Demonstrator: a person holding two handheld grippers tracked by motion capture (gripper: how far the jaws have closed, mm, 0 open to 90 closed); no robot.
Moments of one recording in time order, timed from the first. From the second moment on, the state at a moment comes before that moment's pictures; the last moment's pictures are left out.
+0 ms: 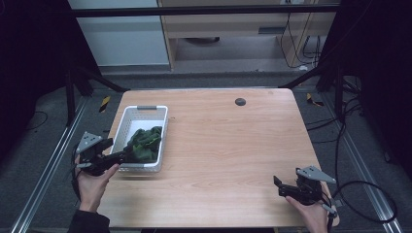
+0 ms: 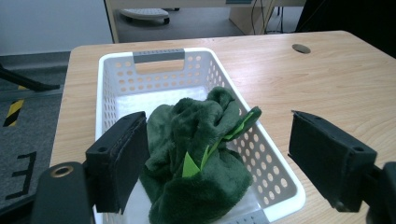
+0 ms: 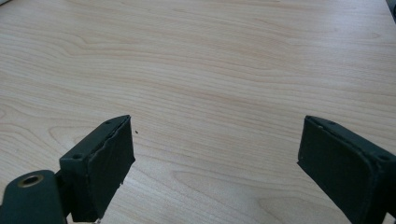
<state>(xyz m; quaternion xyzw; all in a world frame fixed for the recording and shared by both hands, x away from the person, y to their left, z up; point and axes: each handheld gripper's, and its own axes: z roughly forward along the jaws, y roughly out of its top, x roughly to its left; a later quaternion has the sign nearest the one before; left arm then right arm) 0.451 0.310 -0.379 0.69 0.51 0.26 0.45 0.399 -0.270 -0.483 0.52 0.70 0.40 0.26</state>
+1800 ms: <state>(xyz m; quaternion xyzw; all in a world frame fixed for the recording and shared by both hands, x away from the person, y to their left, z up) 0.524 0.287 -0.393 0.79 0.50 0.20 0.31 0.403 -0.270 -0.485 0.52 0.72 0.40 0.24</state>
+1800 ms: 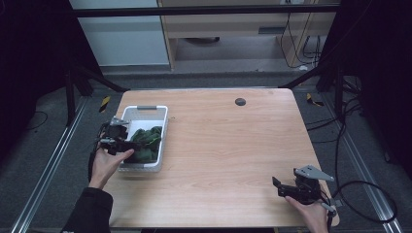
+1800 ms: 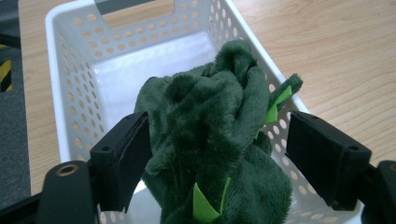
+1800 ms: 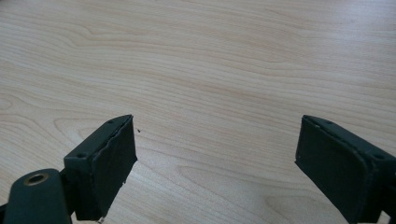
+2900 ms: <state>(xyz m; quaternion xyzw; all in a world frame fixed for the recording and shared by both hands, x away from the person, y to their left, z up) 0.541 0.282 -0.415 0.83 0.49 0.15 0.23 0.404 -0.269 -0.487 0.52 0.72 0.40 0.23</state>
